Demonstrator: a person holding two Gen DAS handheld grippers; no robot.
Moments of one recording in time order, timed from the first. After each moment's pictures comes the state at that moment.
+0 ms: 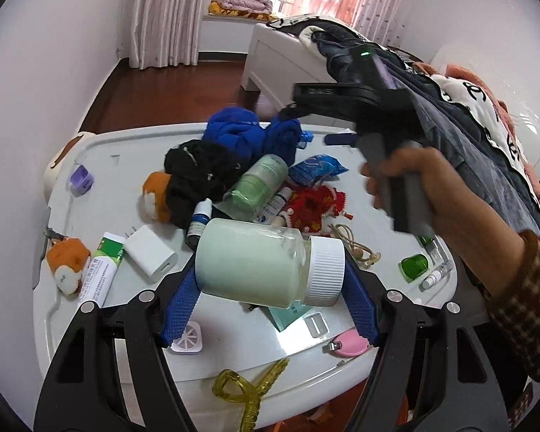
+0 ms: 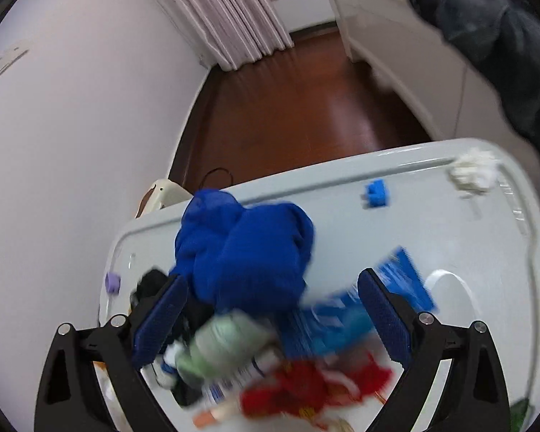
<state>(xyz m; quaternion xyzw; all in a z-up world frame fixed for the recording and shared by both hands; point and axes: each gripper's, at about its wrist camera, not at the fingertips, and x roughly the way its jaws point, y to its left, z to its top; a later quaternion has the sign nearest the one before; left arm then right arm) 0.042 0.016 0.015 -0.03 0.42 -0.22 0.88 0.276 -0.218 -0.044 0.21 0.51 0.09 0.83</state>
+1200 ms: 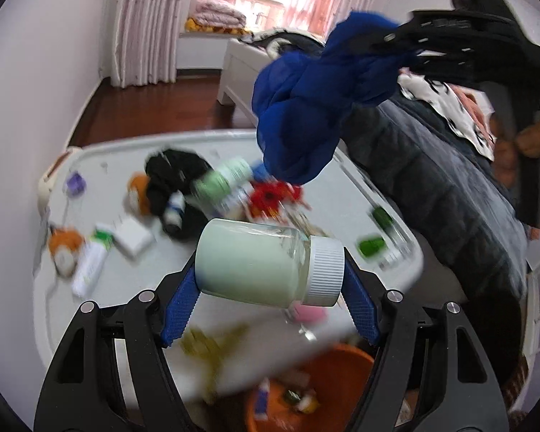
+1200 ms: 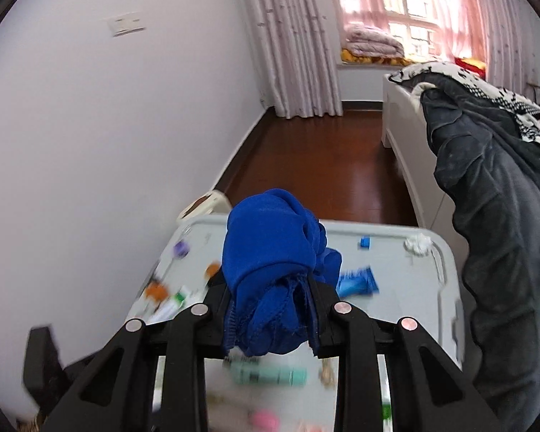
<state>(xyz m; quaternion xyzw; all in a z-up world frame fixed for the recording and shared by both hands) -0.035 0.011 0.037 -0.02 0.40 -0.27 0.88 0.050 -0.213 0.148 0.04 0.39 0.16 0.91</state>
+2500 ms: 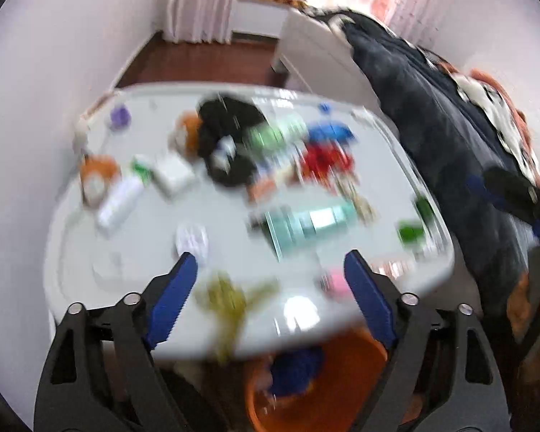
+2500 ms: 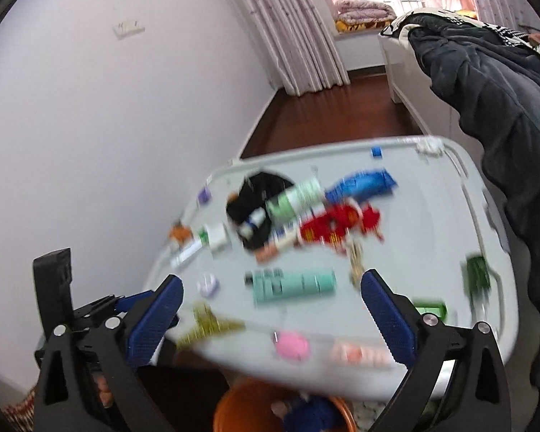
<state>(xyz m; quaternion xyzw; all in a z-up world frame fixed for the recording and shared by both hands) -0.006 0.028 0.020 -0.06 0.46 -0.16 0.87 0.006 -0.242 0.060 0.16 0.39 0.19 0.89</state>
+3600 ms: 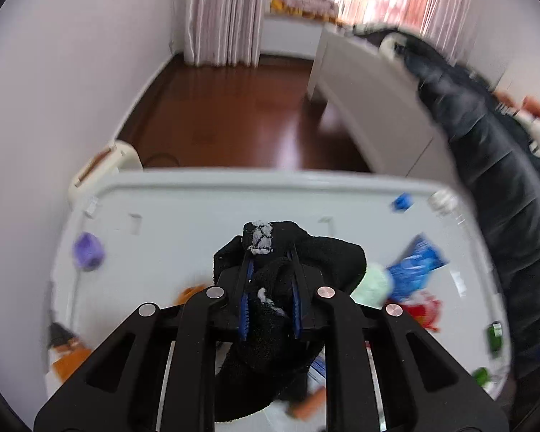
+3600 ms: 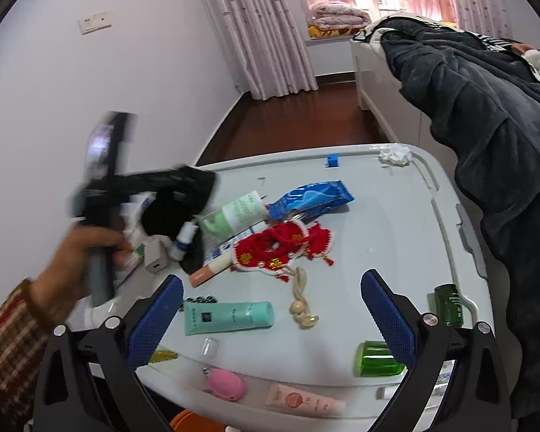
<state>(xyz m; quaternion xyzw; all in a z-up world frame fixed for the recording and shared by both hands) 0.189 0.013 0.015 -0.03 0.42 -0.10 0.90 0.039 -0.262 0.018 0.10 0.40 0.11 0.90</state>
